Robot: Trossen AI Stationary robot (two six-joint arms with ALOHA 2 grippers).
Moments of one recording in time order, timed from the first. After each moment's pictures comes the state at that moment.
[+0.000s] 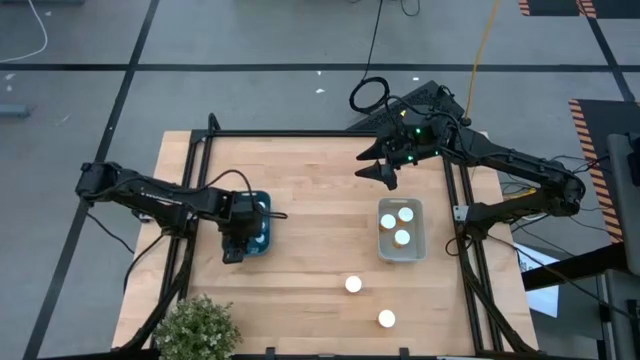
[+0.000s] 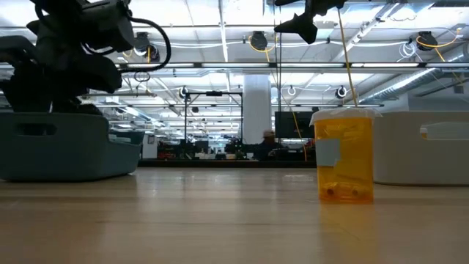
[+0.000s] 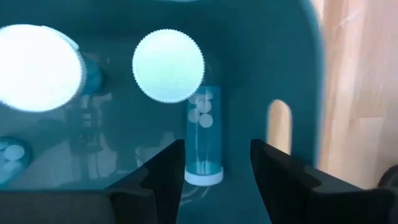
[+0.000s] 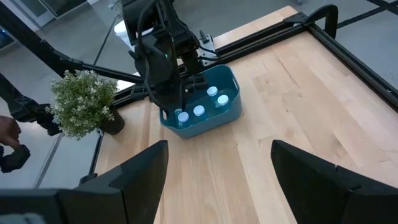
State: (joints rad) left arm -0.06 1.24 0.64 -0.73 0.31 -0.13; right arm -0.40 1.22 1.19 -0.45 -0.44 0.22
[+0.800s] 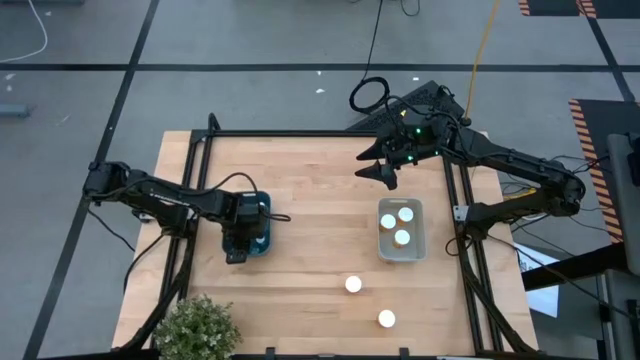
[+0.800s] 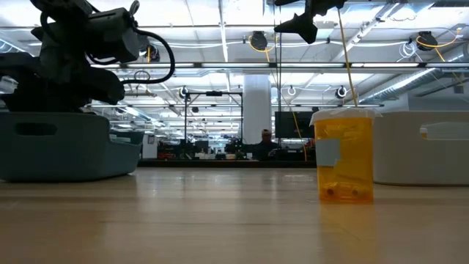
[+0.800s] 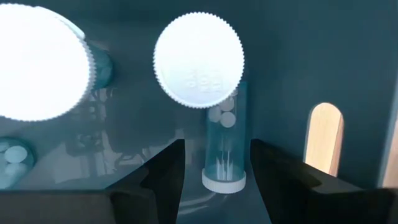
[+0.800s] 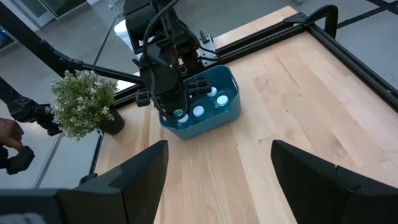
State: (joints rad) left arm -0.06 1.32 0.64 -0.70 0.29 -0.13; right arm -0.40 1.22 1.19 -0.45 -0.44 0.22
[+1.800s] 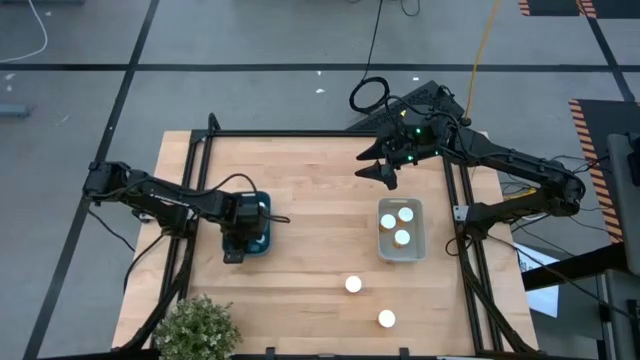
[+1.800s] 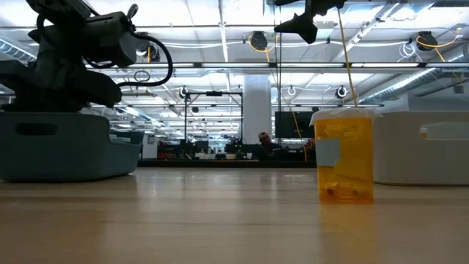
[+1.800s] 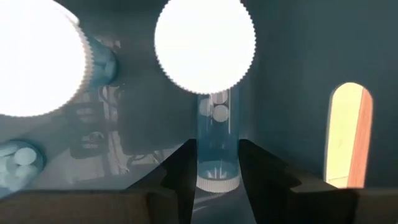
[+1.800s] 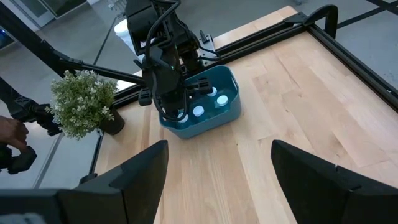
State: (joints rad) left arm -0.06 1.32 0.61 -0.70 0.26 -0.06; right arm -0.40 1.22 1.19 -0.45 -0.44 0.22
